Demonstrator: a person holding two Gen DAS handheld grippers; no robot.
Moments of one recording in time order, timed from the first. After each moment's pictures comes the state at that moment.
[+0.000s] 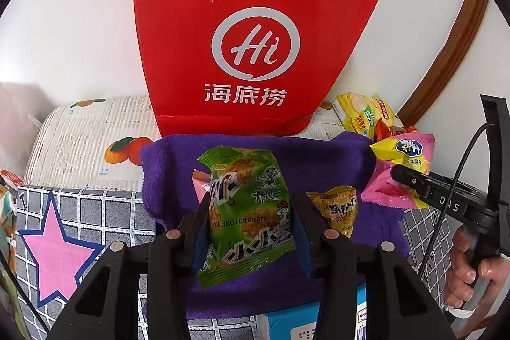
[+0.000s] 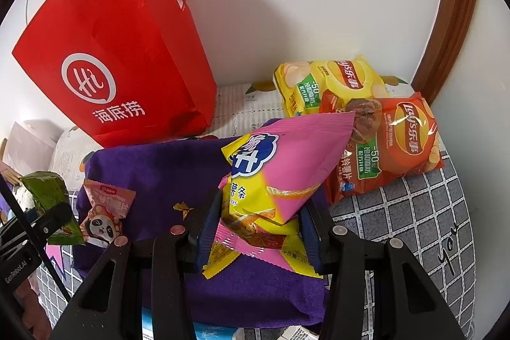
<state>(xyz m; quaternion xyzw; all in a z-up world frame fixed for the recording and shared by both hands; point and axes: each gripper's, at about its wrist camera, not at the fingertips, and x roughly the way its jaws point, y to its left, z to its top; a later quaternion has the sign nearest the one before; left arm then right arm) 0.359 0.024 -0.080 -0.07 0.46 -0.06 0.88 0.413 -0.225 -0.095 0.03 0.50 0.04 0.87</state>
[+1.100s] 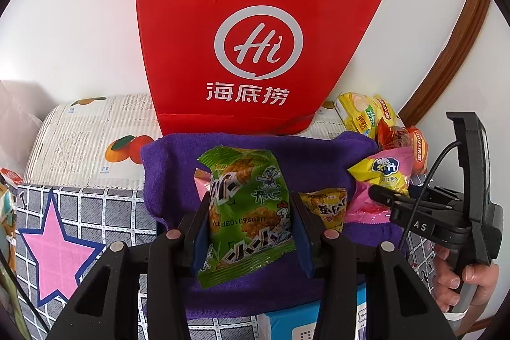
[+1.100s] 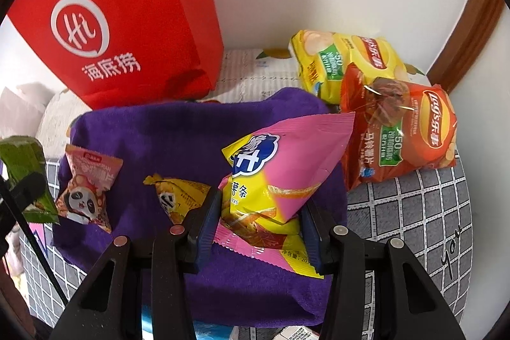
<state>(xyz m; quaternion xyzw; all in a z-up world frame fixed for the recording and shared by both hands) 0.360 0.025 -0.079 -0.07 0.46 -0.06 0.88 0.424 -0.204 -0.130 -0.02 0.55 0.05 0.84</state>
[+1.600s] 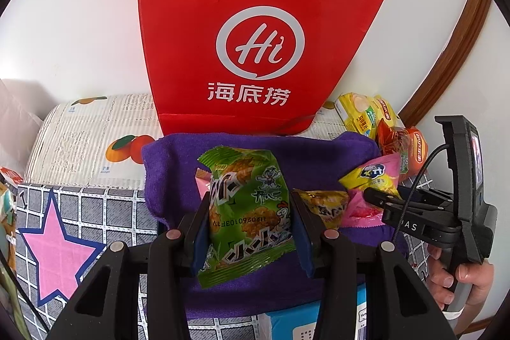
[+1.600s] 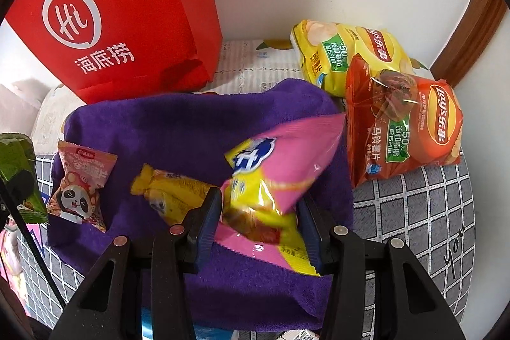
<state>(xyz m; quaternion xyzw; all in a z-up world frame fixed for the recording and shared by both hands) 0.360 0.026 -0.079 -0.08 0.47 -0.06 0.88 0.427 -0.202 -0.141 -0.02 0.56 0.05 0.83</state>
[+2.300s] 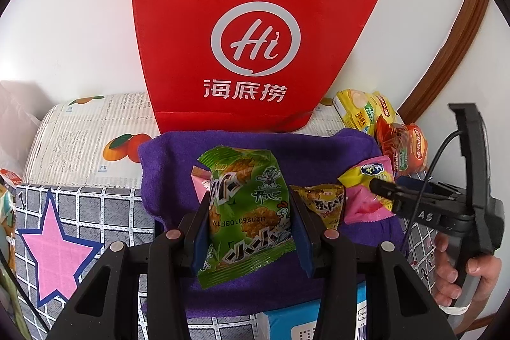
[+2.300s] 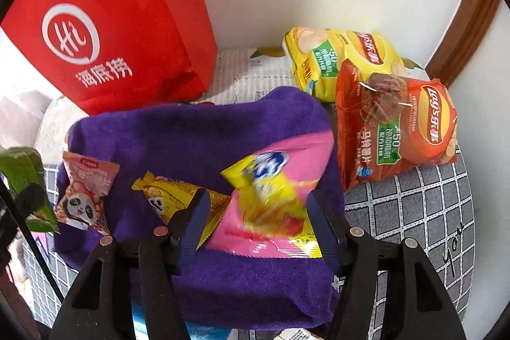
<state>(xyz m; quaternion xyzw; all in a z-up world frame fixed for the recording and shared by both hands) 0.360 0.023 -0.083 -0.07 0.47 -0.06 0.88 0.427 -0.213 -0.129 0.00 0.55 0.05 0.84</state>
